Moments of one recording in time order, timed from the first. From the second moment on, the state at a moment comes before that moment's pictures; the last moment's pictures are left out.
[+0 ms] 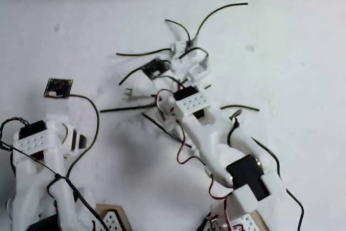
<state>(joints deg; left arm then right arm) -28.9 -31.8 62.5 57.1 -24.9 -29.9 3.1 29.7 51.4 11.9</state>
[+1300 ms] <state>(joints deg) -28.9 -31.8 62.5 57.1 -24.9 -25.8 -4.1 33.7 45.7 17.8</state>
